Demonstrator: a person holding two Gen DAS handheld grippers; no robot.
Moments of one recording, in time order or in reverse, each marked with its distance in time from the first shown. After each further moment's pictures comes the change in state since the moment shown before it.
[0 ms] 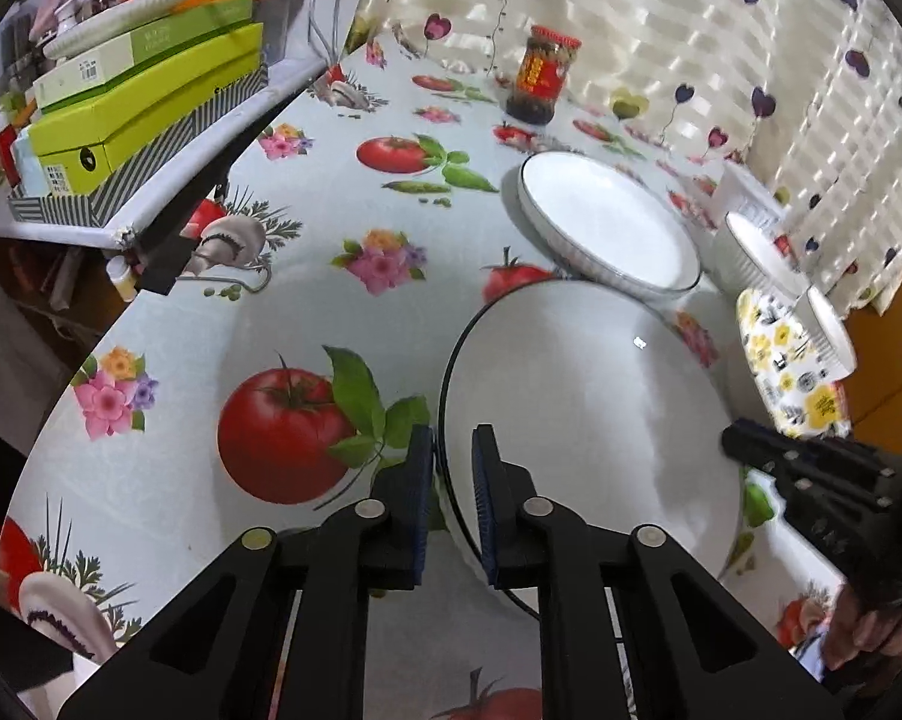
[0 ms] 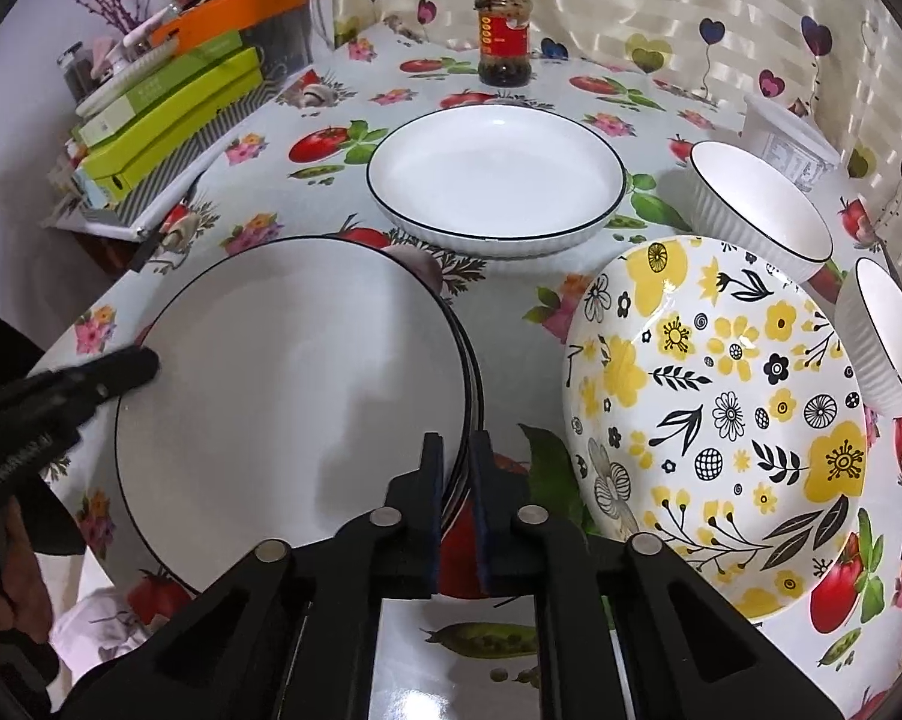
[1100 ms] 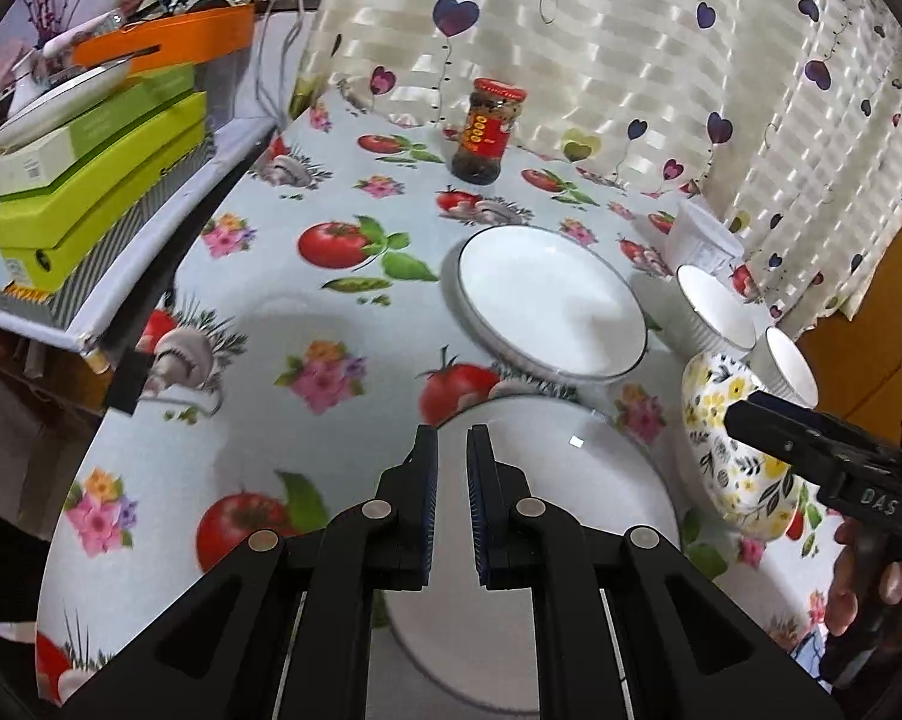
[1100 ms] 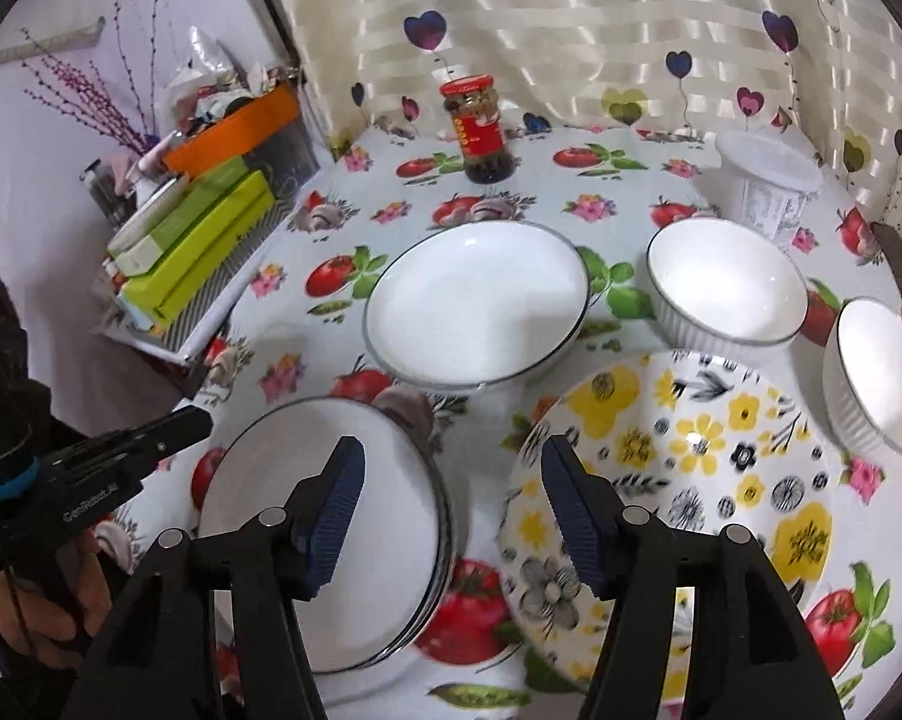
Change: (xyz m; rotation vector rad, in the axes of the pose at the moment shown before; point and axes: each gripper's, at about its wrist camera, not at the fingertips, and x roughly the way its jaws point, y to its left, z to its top) left arm -0.013 -0.022 0.060 0.051 -0.074 -0.101; right arm -0.041 -0.049 0.043 0.129 -0.161 0.141
